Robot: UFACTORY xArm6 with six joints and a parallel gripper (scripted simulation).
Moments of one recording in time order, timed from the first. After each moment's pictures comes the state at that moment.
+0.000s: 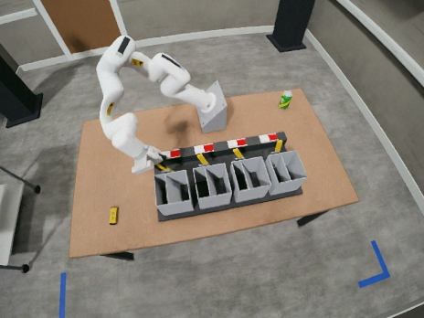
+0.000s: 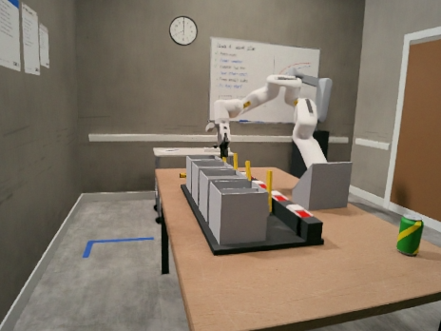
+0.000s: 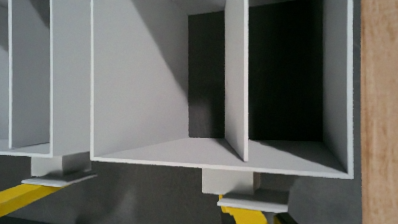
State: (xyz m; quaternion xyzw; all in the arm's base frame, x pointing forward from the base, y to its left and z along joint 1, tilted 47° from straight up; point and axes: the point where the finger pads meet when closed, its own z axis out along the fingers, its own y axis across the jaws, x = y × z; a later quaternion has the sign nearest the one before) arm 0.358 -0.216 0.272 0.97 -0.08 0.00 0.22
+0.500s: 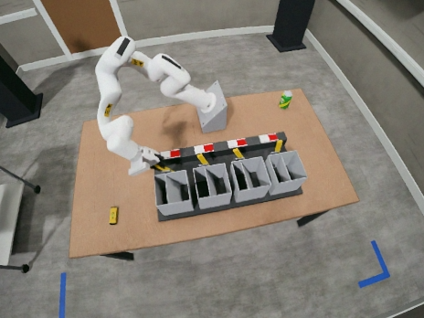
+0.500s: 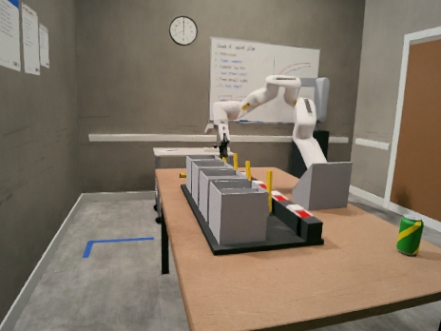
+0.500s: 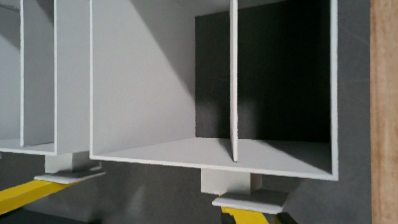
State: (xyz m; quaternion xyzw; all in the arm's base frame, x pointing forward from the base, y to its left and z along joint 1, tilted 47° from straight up) arm 0.357 -0.223 0.276 0.98 -0.08 0.00 0.18
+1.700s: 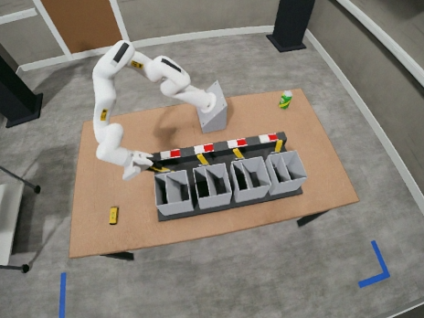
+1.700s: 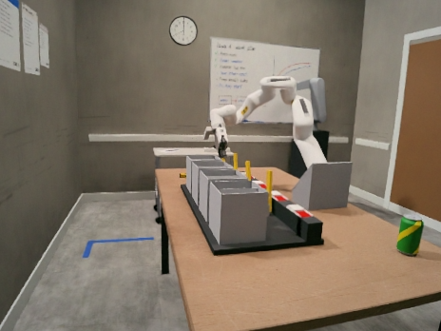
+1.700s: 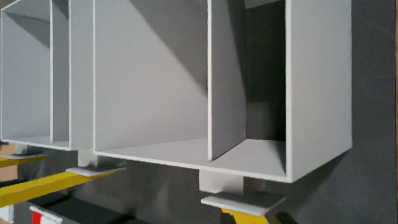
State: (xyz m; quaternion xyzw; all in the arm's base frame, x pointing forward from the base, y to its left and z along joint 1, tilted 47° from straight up) arm 0.354 -0.243 0.281 0.99 -0.08 0.01 0.08
